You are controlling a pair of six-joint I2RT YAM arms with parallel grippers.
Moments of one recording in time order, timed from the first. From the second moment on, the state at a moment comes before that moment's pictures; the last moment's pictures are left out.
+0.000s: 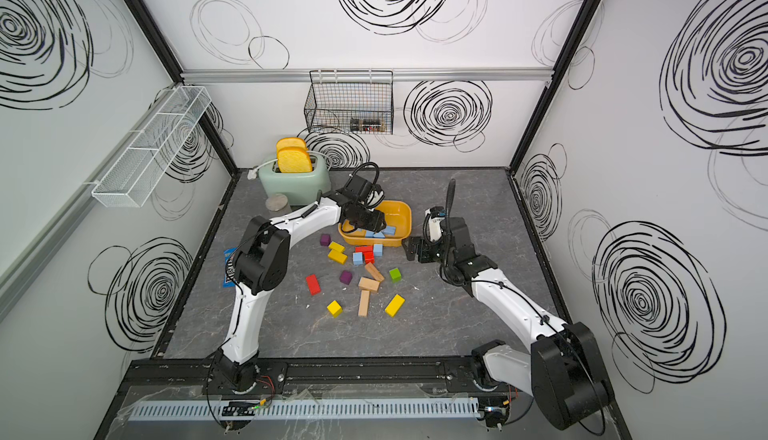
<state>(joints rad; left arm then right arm) -0.54 2.22 1.77 -0.57 0.26 -0.22 0.39 1.17 0.66 -0.10 -0.22 0.35</state>
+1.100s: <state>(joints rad) -0.54 2.30 1.85 -0.58 0.30 -0.21 0.39 1.18 0.66 -0.10 -0.22 0.35</state>
